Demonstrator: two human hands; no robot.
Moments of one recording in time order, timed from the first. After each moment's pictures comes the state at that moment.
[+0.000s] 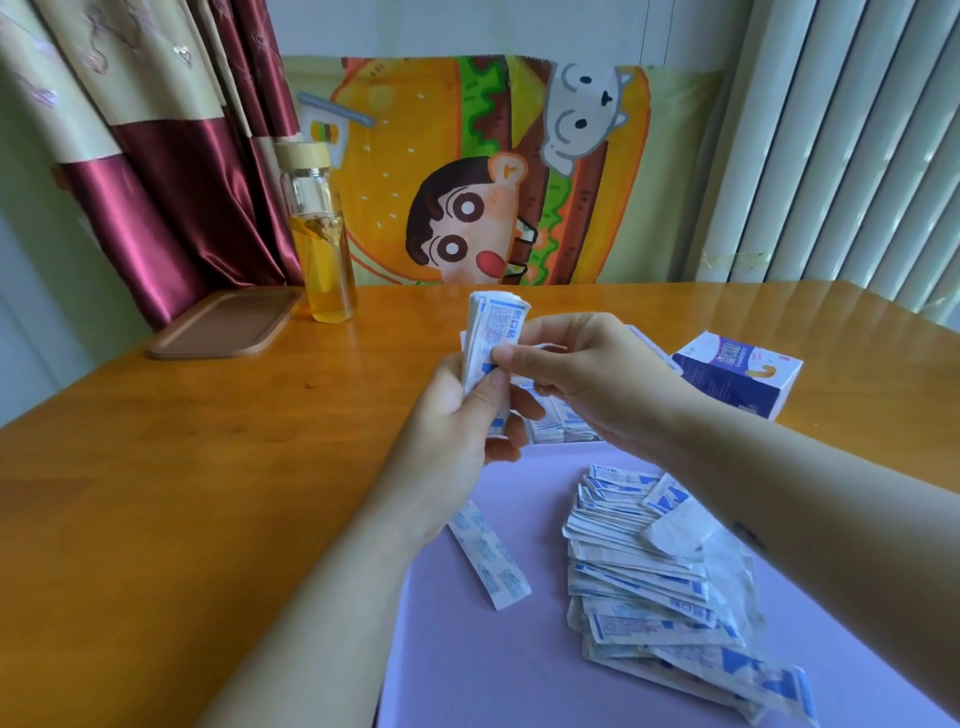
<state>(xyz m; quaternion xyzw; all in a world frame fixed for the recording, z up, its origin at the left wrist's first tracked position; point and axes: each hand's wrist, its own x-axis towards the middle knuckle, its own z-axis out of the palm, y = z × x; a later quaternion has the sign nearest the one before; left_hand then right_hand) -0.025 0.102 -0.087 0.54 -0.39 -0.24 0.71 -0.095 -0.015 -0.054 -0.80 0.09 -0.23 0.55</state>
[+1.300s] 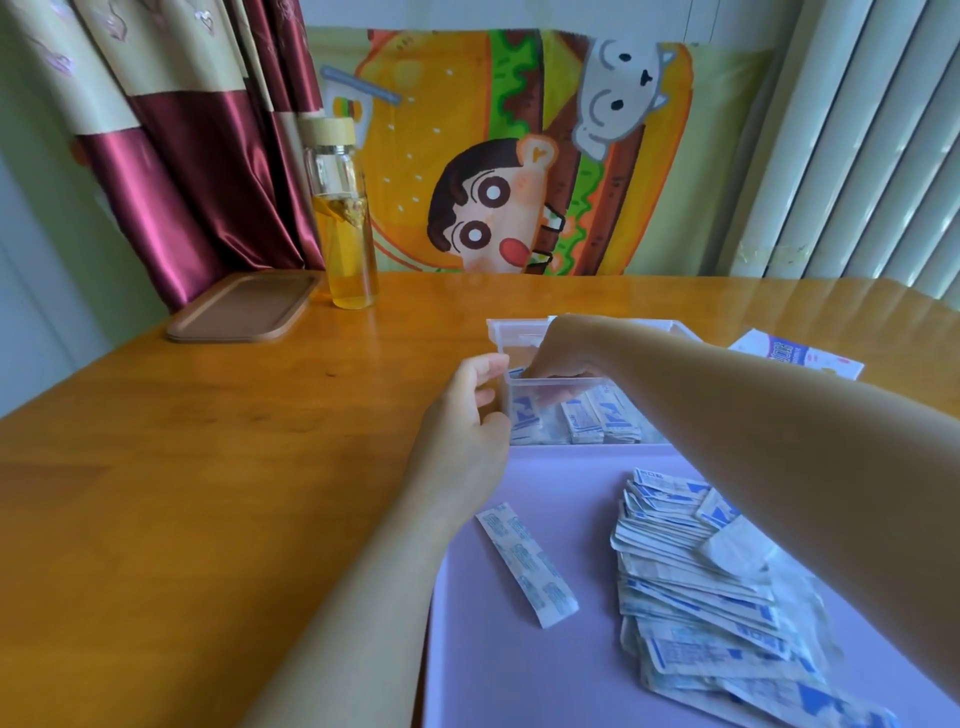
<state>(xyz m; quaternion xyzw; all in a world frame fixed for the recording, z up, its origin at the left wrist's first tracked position) 0.015 0.090 -0.120 0.71 -0.37 -0.13 0.59 0.008 -0.063 -0.063 -0.91 0.37 0.13 0.11</state>
